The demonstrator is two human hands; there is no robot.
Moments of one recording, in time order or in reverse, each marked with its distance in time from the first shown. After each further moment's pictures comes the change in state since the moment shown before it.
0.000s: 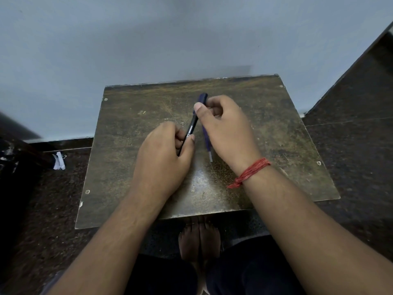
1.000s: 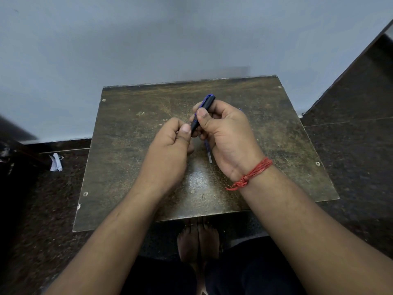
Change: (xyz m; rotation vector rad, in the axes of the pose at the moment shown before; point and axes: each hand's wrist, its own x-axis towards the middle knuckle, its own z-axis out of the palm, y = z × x) left_hand 0.008 0.002 0.006 -0.750 -0.231 -0.269; right_hand -0.009 -0.004 0.003 0.759 -0.172 0.187
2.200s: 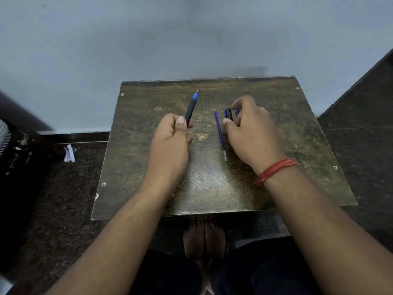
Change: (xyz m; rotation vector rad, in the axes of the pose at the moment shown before) left_hand 0.002 -0.007 -0.014 -0.027 0.230 -0.009; right_hand 0.010 -0.001 -0.024 -1.278 0.168 -0.222
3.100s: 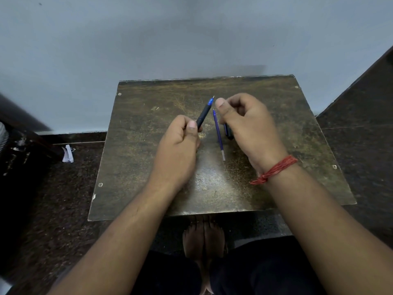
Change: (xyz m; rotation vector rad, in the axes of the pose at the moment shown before) left_hand -0.011 0.005 0.008 0.206 -0.089 0.079; right_hand -0.001 -0.007 -0.002 0.593 -0.040 0.087
